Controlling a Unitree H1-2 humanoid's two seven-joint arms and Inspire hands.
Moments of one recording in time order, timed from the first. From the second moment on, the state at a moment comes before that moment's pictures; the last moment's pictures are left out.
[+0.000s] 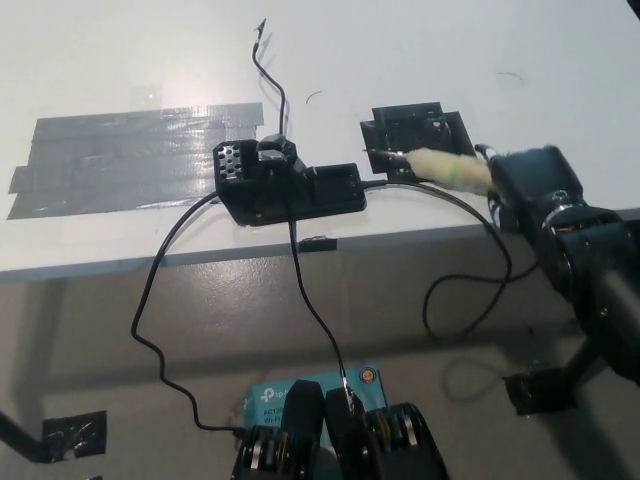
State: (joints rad) left_arm 0.19 0.49 -0.04 0.02 0.02 0.41 -0.26; right_arm -0.79 -0.39 0.52 0.51 -1.05 0.27 0.35
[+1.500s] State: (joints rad) left_arm 0.19 0.49 -0.04 0.04 0.03 0.40 -0.26; right_arm -0.51 -0.58 -0.14 -0.33 -0.75 0.42 0.85
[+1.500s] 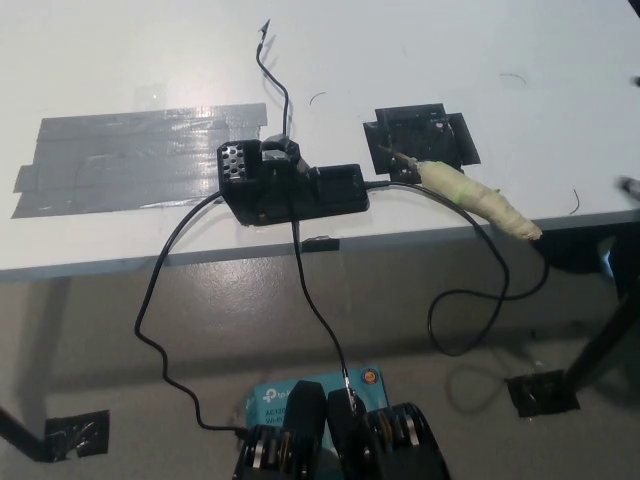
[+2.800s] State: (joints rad) left_arm 0.18 0.49 -0.03 0.03 0.03 0.40 -0.27; right_arm 0.18 -0.39 -0.43 -0.09 -0.29 0.34 0.55
